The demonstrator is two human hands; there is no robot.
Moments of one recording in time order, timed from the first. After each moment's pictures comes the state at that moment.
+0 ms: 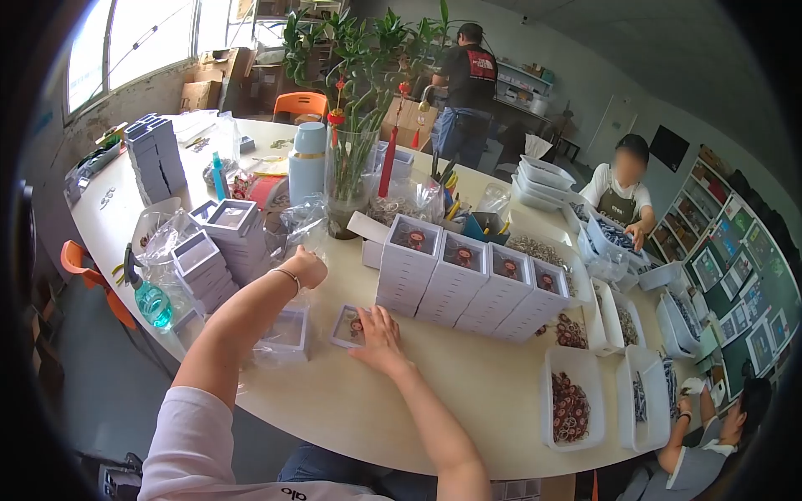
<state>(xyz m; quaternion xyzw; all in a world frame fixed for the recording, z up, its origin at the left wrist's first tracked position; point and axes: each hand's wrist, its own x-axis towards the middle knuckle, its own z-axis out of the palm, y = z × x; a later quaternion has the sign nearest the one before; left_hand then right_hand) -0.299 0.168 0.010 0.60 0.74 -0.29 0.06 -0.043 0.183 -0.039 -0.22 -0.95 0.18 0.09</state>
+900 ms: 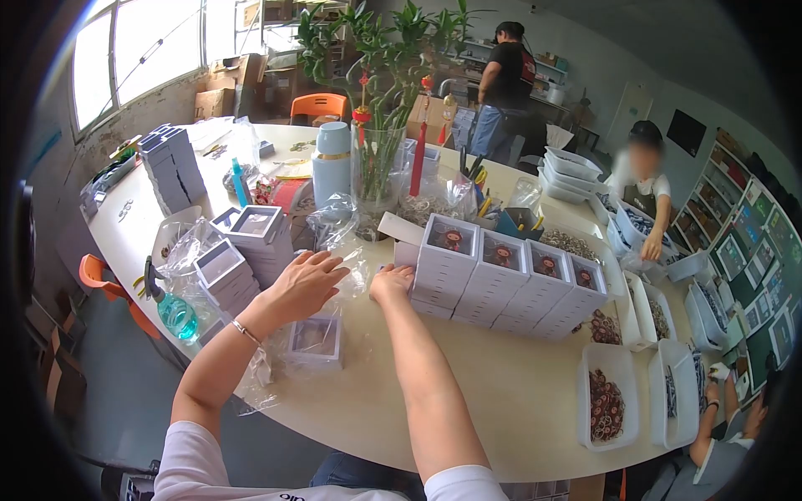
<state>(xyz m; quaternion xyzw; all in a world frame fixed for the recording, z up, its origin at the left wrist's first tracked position) -0.266 0.042 0.080 0.69 0.71 0.05 -0.14 -0.205 0.242 -0.016 -0.43 -0.88 0.10 -0.15</state>
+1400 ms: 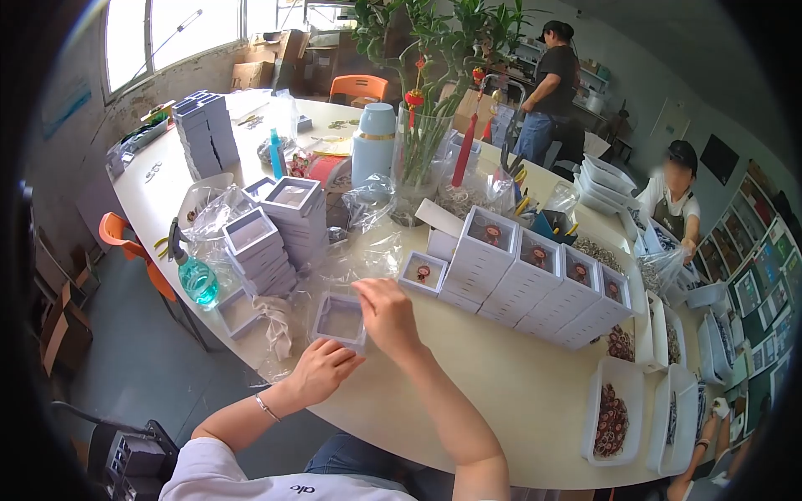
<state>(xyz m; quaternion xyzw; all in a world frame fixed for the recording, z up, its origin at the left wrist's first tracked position) -0.173 -0.067 -0.010 0.70 0.68 0.17 -0.13 -0.116 0.116 0.030 -0.04 -0.88 0.28 0.38</state>
